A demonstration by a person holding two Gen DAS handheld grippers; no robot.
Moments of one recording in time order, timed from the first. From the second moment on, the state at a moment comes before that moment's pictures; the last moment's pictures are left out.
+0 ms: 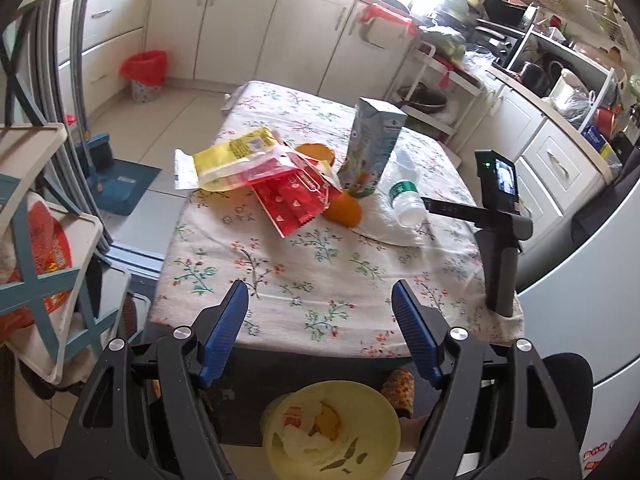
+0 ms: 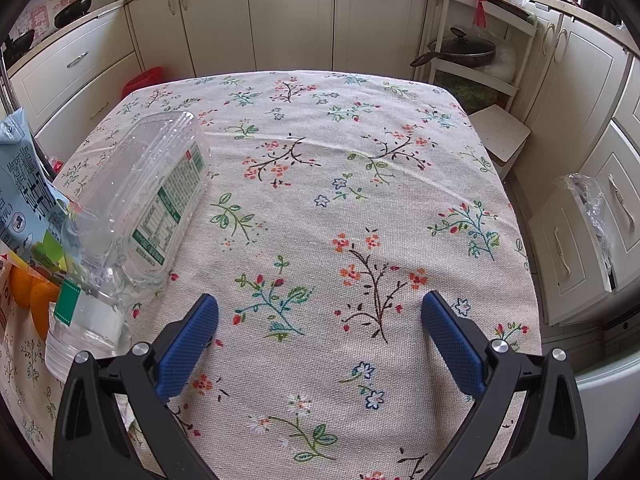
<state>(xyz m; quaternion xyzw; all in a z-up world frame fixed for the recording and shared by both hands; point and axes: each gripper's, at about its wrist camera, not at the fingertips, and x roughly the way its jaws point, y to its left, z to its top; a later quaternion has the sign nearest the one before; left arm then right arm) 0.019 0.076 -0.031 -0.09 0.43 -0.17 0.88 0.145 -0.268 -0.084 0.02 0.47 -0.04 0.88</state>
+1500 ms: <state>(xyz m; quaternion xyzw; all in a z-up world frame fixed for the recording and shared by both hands) 0.156 0.045 -0.078 0.27 0.42 -0.15 0.86 0.115 -0.290 -0.054 0.09 0.46 0.01 0.88</state>
